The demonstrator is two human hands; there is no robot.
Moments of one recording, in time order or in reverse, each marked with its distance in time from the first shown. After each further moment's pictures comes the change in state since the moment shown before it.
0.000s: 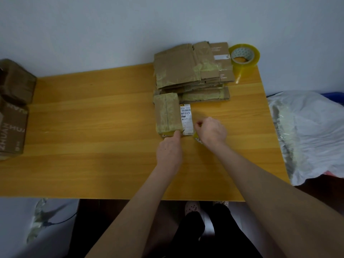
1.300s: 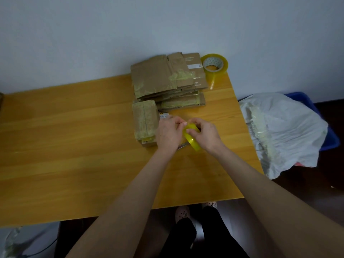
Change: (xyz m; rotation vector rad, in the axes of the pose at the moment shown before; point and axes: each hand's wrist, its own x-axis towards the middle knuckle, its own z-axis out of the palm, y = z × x) left_hand 0.054 0.047 -0.002 -0.557 0.238 0.103; right_hand -0.015 0.046 -0.029 0.452 0.028 -0.144
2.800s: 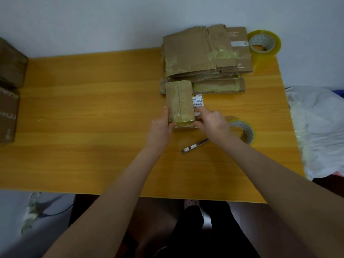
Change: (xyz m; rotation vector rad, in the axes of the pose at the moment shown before) left_hand -0.001 -0.126 -0.040 0.172 -0.101 -0.076; right_hand 0.043 -0.013 0.084 -0.439 -0.152 -0.280
